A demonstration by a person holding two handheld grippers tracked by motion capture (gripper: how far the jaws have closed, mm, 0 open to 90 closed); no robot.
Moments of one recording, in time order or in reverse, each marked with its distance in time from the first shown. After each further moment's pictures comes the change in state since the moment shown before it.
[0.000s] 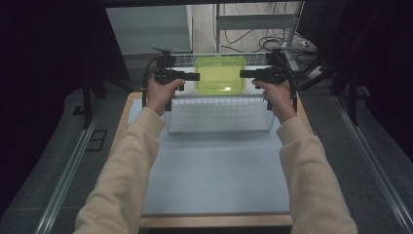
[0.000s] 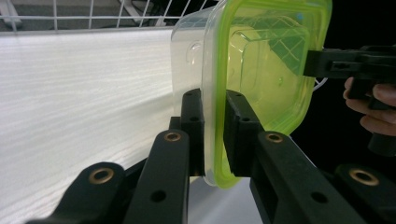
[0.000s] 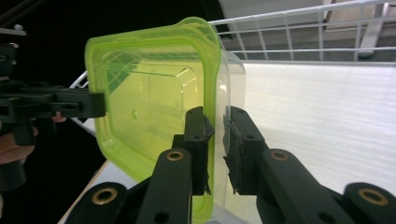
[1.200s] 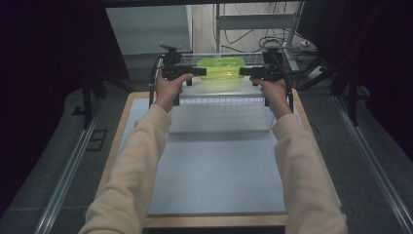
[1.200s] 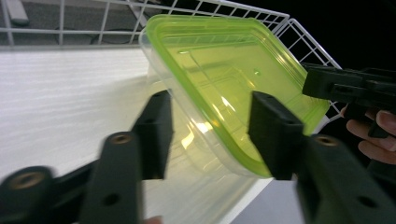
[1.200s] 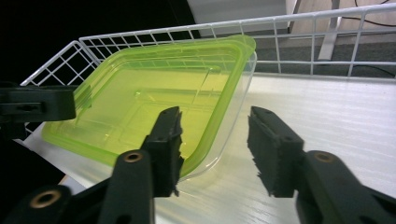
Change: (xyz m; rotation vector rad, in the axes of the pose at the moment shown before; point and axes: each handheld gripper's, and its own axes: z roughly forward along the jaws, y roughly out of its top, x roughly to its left) left arm 0.012 0.009 0.030 -0.049 0.016 -0.065; right arm -0.015 0.005 0.020 -0.014 -0.125 -0.024
